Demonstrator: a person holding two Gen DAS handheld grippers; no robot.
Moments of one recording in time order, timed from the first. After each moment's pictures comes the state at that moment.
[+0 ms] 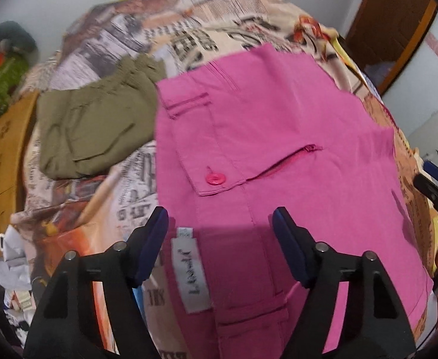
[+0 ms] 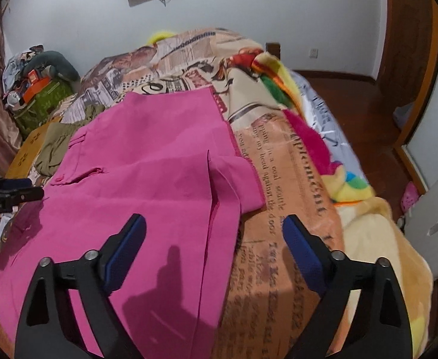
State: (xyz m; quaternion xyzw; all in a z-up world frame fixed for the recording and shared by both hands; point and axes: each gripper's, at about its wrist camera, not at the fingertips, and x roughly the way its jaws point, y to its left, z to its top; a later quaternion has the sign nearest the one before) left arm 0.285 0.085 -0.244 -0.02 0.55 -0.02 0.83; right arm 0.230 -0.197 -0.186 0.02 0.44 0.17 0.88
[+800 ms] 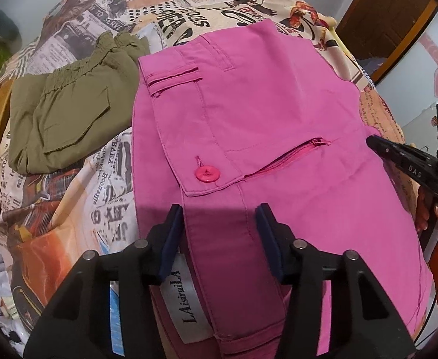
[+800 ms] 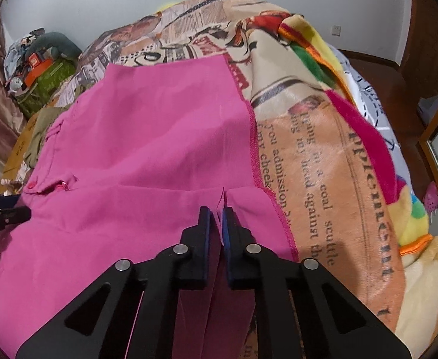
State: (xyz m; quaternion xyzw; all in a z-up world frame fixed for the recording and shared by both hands) left arm 0.296 0.097 -0.271 -0.05 0.57 -0.05 0.82; right arm 0.290 -0.167 -0.232 0.01 0.50 0.21 0.84
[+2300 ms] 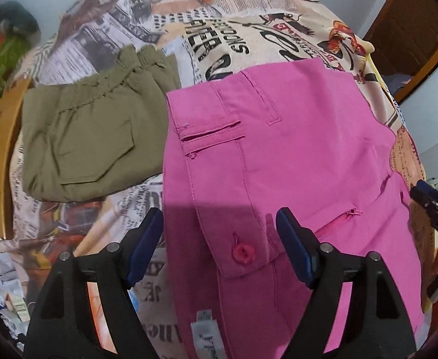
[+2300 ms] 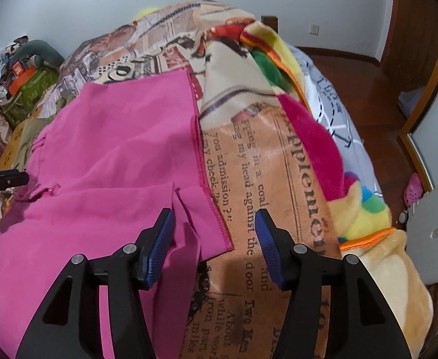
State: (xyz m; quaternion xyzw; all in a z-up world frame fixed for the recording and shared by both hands) left arm 0.354 0.121 -0.269 -0.06 0.57 0.01 0.82; right arm 0.295 -0.205 -0.218 0.01 0.50 0.16 0.85
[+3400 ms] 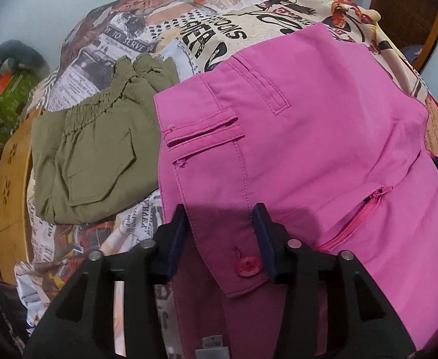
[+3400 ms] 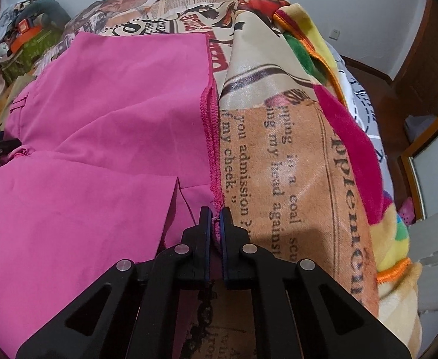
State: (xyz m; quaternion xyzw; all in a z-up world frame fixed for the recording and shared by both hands) left arm 0.358 0.103 -0.296 0.05 0.55 0.04 0.83; right arm 0.308 -0.174 -0.244 -0.09 0.52 0.18 0.83
